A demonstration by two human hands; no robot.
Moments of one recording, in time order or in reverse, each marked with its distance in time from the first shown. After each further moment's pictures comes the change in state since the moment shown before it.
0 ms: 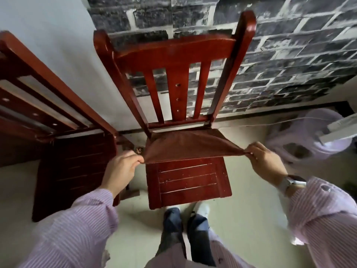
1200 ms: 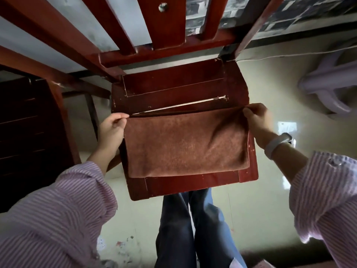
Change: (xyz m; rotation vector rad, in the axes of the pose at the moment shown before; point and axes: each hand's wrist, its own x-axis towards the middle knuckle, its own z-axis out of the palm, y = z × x) left_hand 0.088 -0.107 0.252 -0.594 0.020 -0.785; right_hand 0.096 0.068 0.261 0.596 -0.090 0.804
